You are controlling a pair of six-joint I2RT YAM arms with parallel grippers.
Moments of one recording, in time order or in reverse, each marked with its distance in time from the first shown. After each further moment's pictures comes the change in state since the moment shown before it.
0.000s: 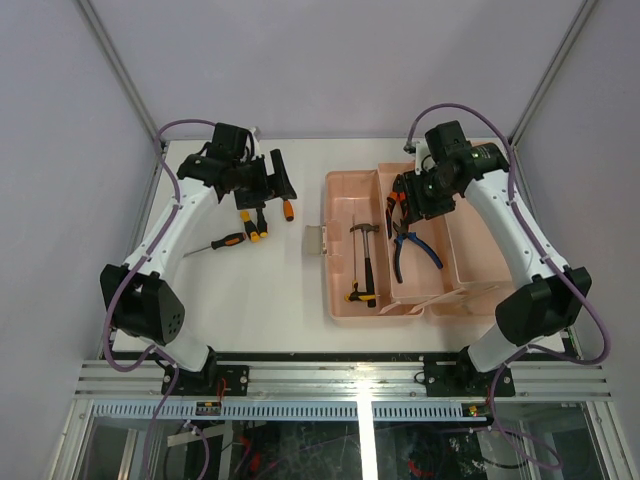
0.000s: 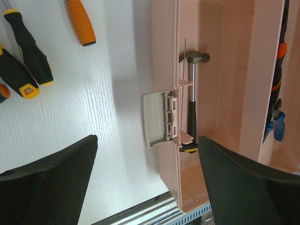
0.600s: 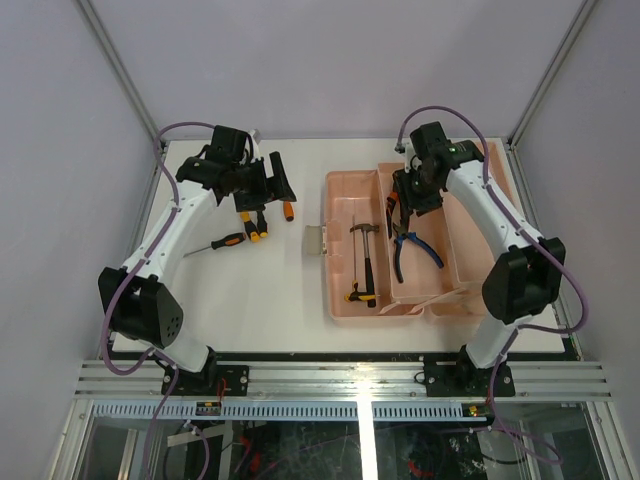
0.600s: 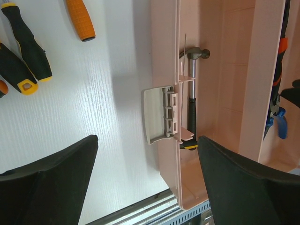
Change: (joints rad) left arm 0.000 -0.023 -0.027 0.003 0.008 0.000; right arm 0.000 0.144 -0.008 0.101 0.049 0.016
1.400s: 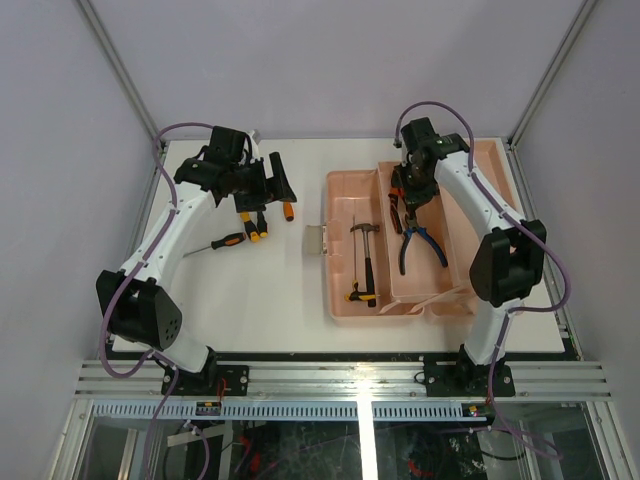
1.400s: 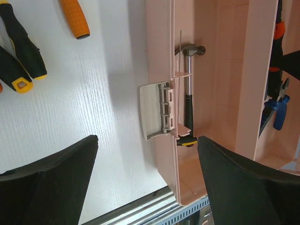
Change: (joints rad) left arm 0.000 -0.016 -0.009 0.001 0.019 0.000; right arm 0.000 0.155 0.105 0.024 0.140 0.044
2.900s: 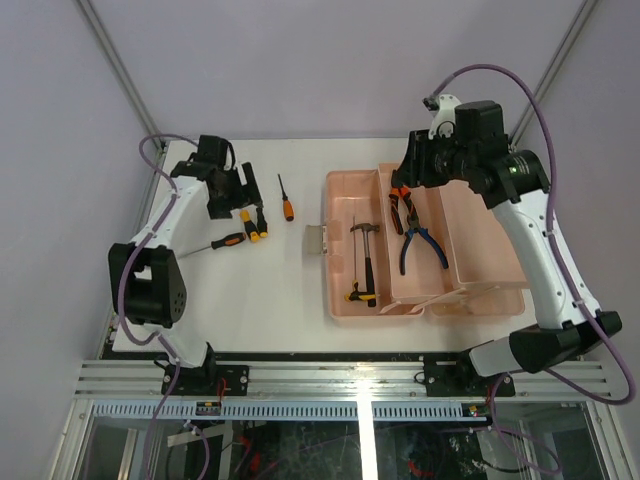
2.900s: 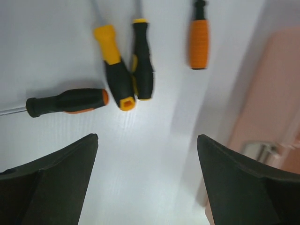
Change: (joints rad) left arm 0.148 0.097 -0.079 0.059 -0.175 0.072; right arm 0.023 -0.433 -0.011 0.126 -0.313 0.109
